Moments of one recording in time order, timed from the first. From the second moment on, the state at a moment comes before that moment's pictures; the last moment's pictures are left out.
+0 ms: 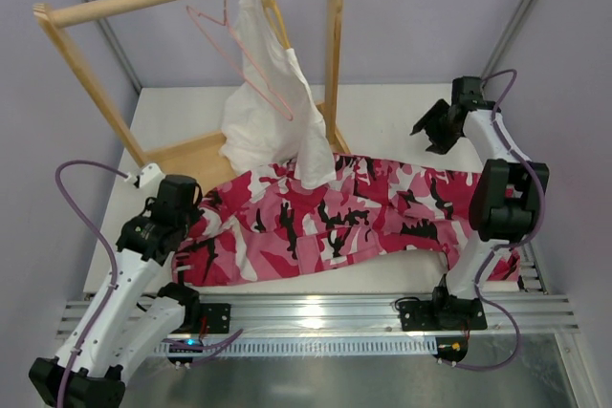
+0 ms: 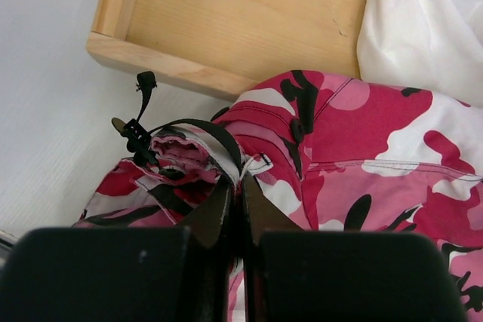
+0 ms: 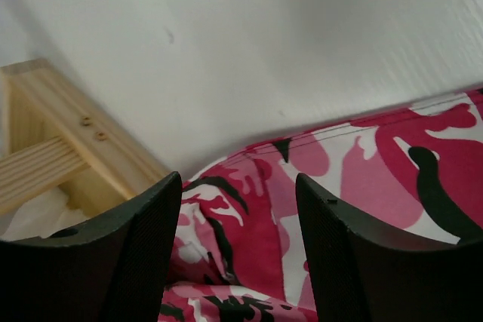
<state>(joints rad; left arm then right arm) -0.32 0.75 0.78 -0.86 -0.53 -0.84 -0.12 1.81 1.48 -0.63 -0.19 0.67</state>
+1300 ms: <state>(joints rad) -0.32 0.70 0.81 -0.80 -0.33 -0.83 -0.32 2.36 2.02 -1.32 0.29 1.03</state>
